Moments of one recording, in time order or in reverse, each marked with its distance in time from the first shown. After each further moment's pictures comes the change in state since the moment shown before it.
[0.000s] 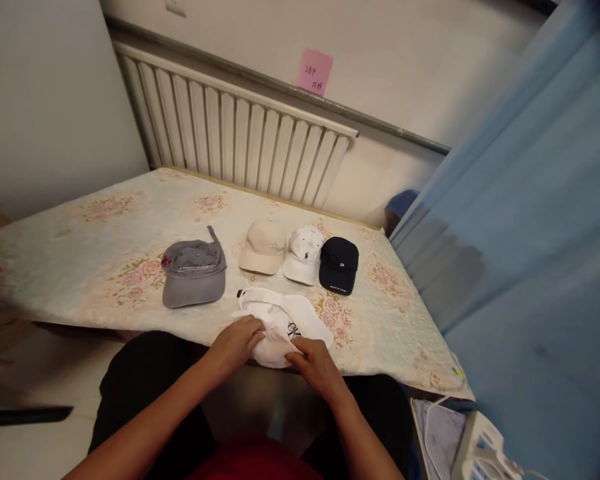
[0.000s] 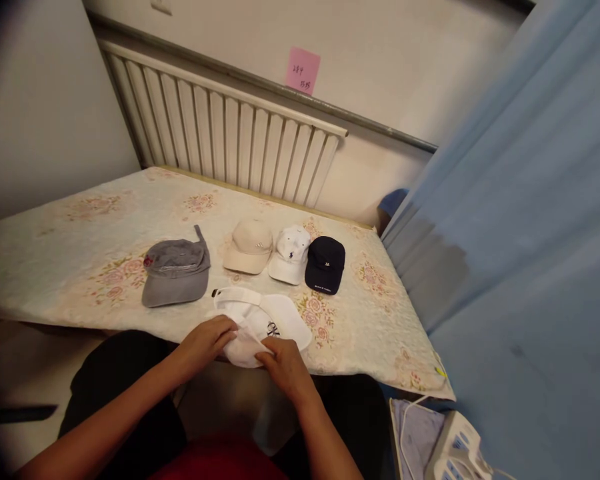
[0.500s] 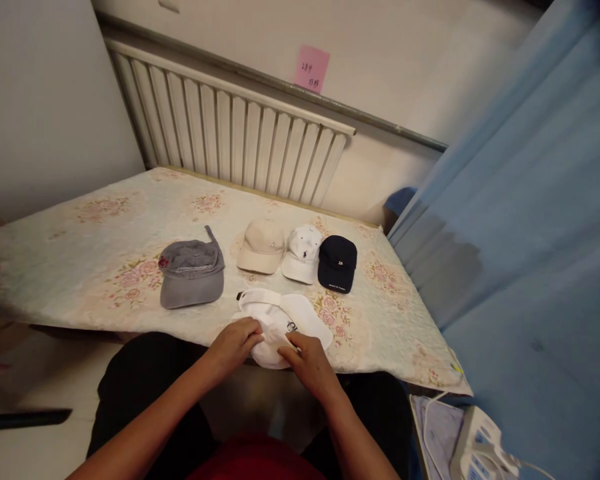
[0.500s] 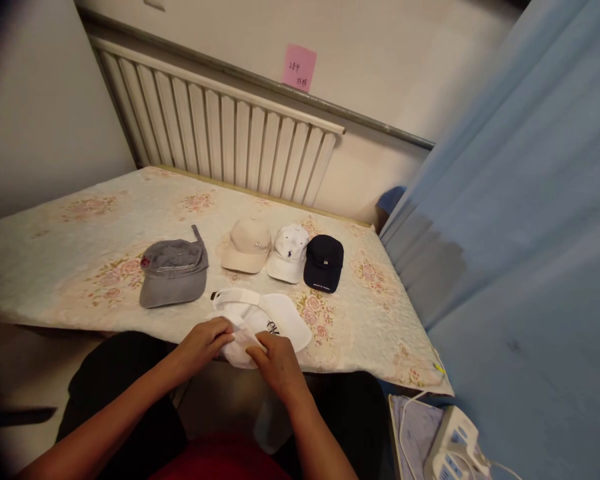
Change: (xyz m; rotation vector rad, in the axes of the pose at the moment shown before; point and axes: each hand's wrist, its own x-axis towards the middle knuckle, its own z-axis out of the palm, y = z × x) left_hand -0.003 0.002 -0.001 -0.093 -0.029 -0.022; right_hand 0.005 -0.022 0.006 -0.014 0.059 0.033
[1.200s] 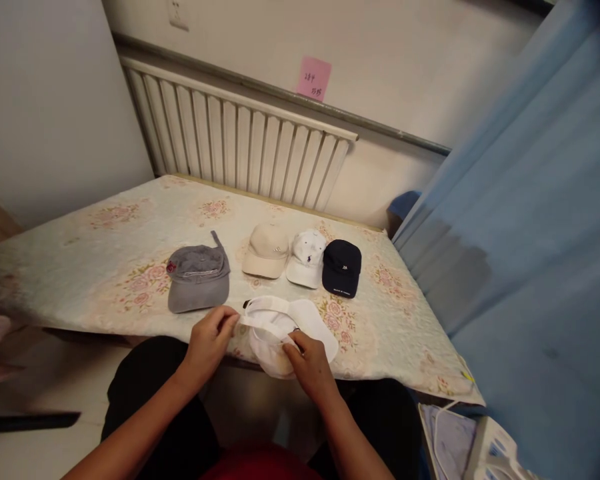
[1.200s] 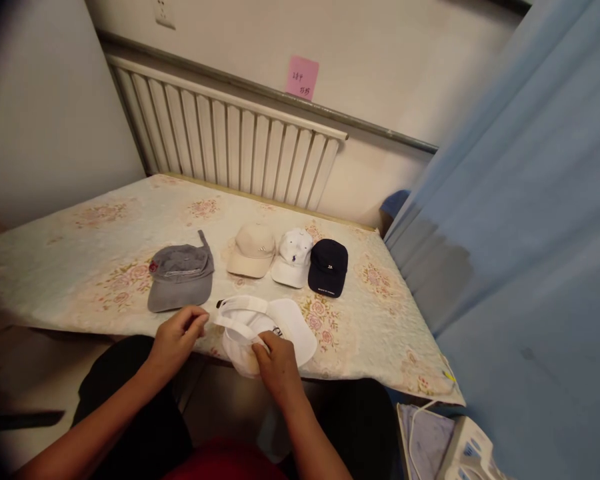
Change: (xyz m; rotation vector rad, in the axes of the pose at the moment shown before) left_hand -0.017 -0.011 -0.031 0.001 0.497 -0.138; right_hand 0.006 -0.005 0.012 0.040 0.099 0.037
